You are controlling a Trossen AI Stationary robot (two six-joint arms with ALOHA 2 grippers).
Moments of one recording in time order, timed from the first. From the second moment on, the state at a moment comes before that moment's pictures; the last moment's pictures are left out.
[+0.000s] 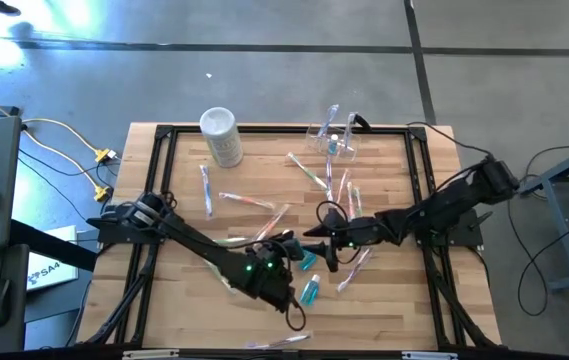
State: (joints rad) left arm -0.48 2.03 1.63 -0.85 -1.14 0.94; right arm 0.30 1.52 0.59 0.62 0.24 0.50
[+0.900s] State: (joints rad) left arm -0.47 2.03 1.63 -0.65 -1.10 0.98; right arm 0.30 1.61 0.59 0.69 0.20 0.46
